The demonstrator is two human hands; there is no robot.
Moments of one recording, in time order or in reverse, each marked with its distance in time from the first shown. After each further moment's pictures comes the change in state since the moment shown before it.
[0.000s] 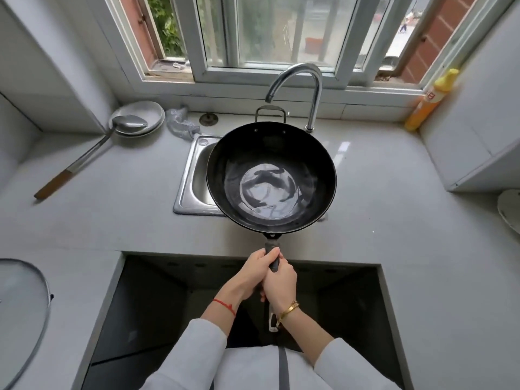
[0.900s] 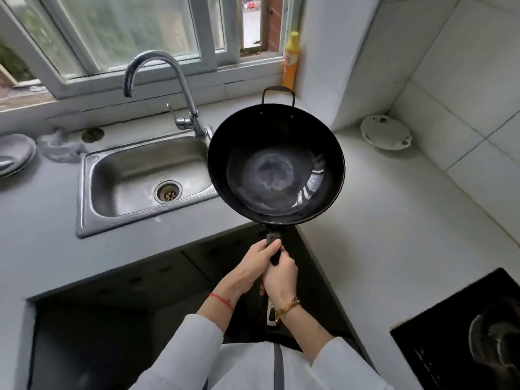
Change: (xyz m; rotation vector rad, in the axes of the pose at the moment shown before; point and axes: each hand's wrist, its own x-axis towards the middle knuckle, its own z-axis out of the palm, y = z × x) left_hand -0.047 -0.018 0.174 0.271 -0.361 0.043; right_hand -0.068 0.067 -0.158 0.126 0.329 0.149
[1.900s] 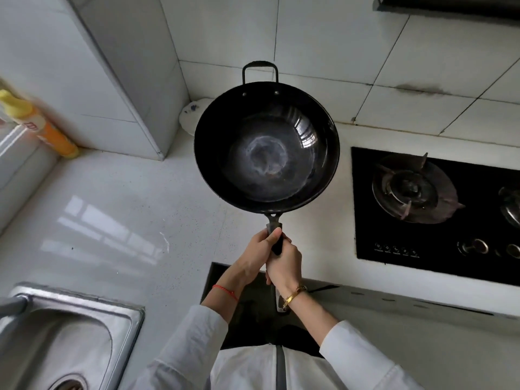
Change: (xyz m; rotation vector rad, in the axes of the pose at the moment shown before) left_hand 0.149 0.085 0.089 0.430 -0.752 -0.138; right_hand 0.091 -0.036 -0.068 0.311 0.821 0.298
